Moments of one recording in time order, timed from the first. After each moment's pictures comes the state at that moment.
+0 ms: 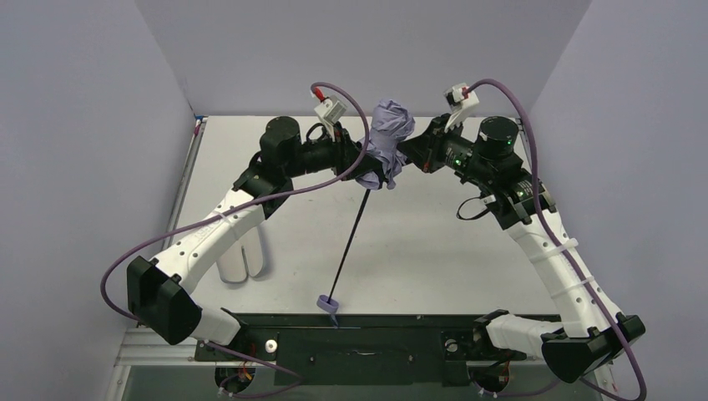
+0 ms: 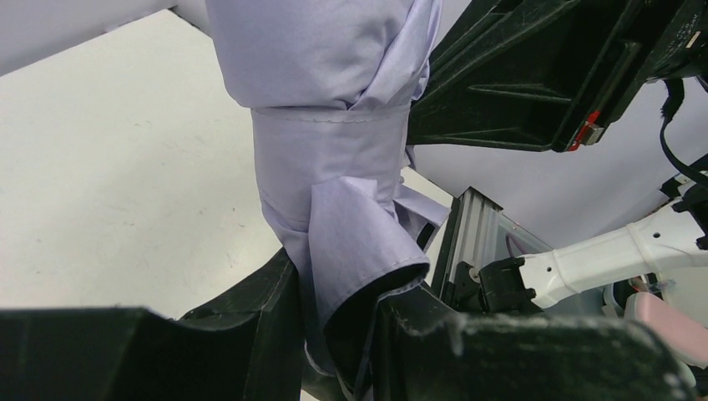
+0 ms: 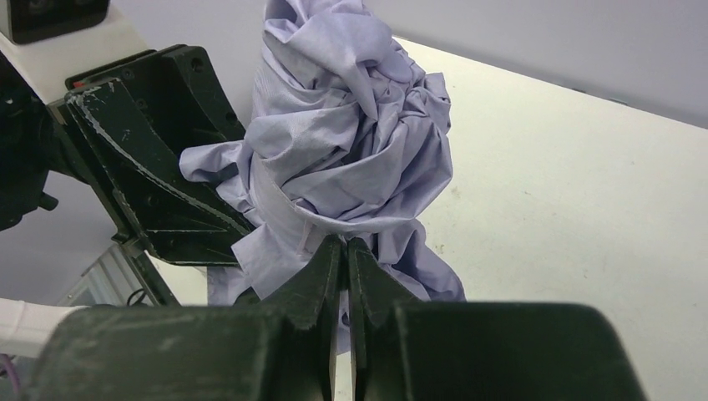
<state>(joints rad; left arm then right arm) -0.60 1.42 1.33 0.06 0.62 -0.43 0.41 1.18 1.39 -0.36 -0.39 0.29</state>
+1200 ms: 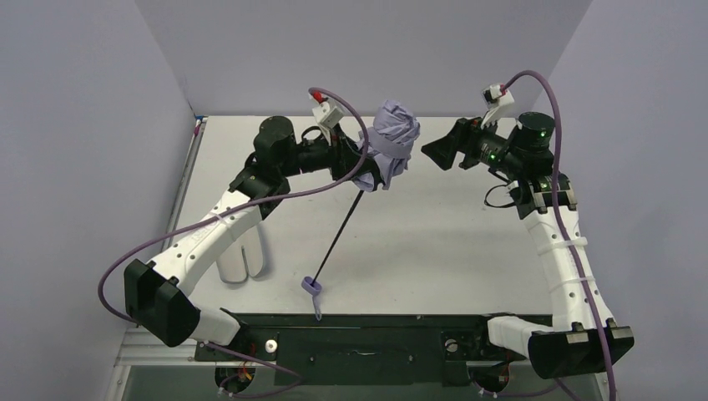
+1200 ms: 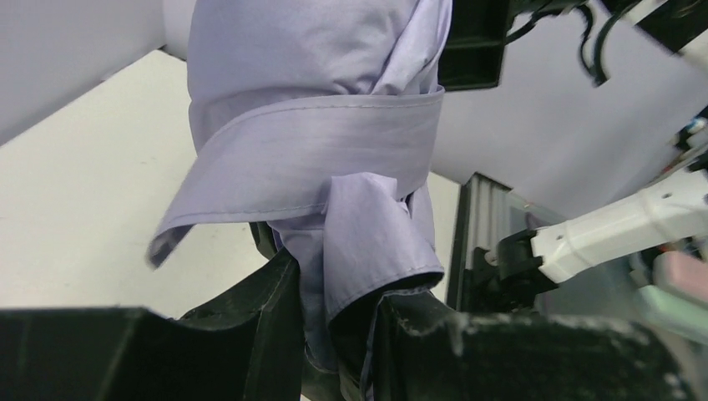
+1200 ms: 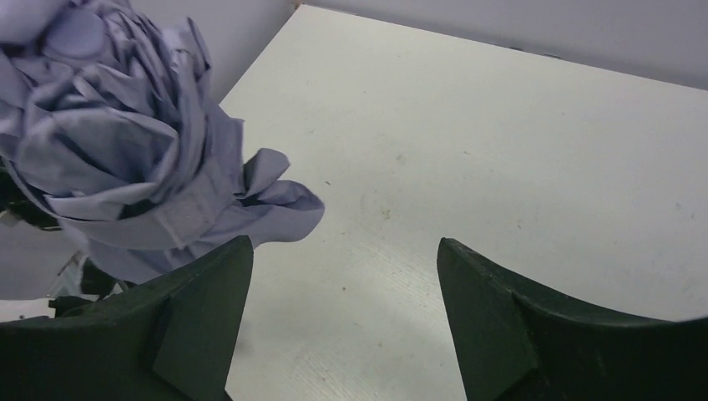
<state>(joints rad) -0.57 1.41 1.32 0.14 0.73 -0.40 0.11 1.18 1.35 -0.43 -0.63 0.21</state>
